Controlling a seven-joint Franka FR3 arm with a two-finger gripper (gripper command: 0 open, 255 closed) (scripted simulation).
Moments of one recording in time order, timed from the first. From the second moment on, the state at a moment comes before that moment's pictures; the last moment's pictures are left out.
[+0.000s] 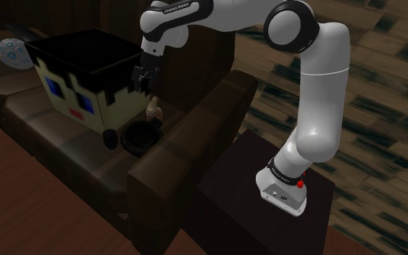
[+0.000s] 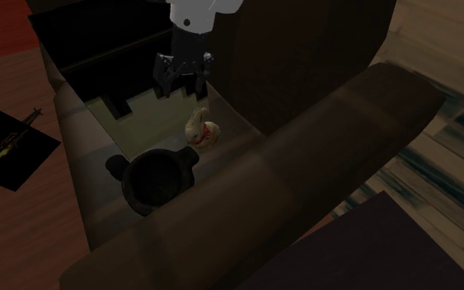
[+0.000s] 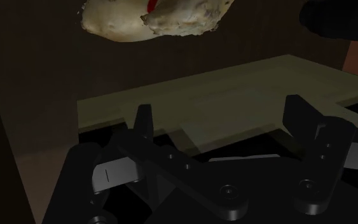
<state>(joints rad) 0.08 0.51 0.06 -1.62 0.34 2.10 -0.24</state>
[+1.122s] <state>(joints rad) 0.05 0.48 0.07 -1.68 0.37 2.13 -0.28</state>
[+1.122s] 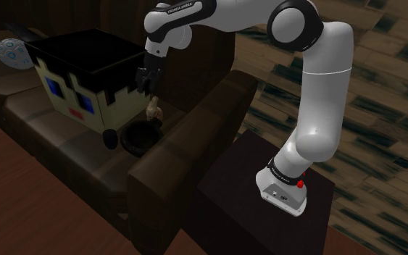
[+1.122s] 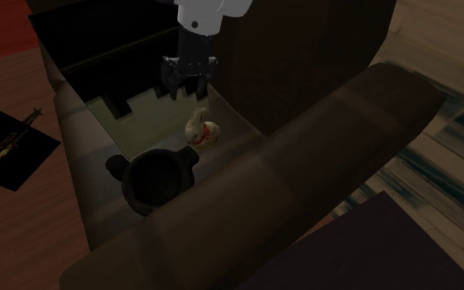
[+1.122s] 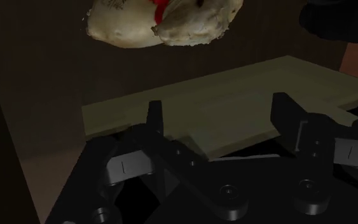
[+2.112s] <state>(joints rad) 0.00 0.48 0.10 -1.75 0.46 2.04 -0.35</state>
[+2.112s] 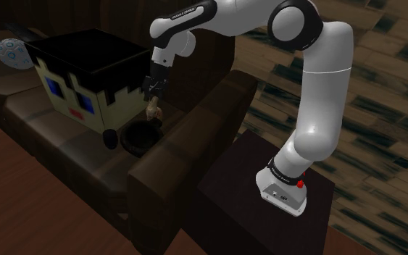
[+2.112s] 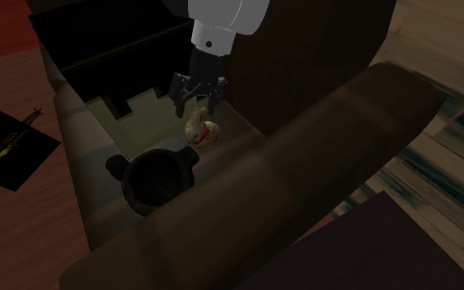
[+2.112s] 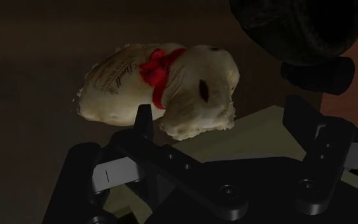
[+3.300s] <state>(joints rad) -0.01 0.47 0.10 -1.76 0.45 2.01 -0.33</state>
